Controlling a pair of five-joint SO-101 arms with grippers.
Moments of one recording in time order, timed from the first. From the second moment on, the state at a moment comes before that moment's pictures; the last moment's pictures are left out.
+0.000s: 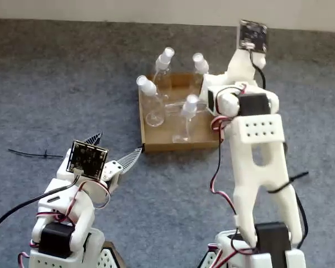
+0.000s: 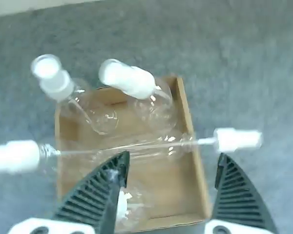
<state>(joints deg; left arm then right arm) 3.8 -101.6 77.0 55.0 -5.5 -12.0 -15.0 6.2 61.3 -15.7</state>
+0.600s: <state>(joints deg) 3.8 -101.6 77.0 55.0 -5.5 -0.2 -6.5 11.7 46.5 -35.6</state>
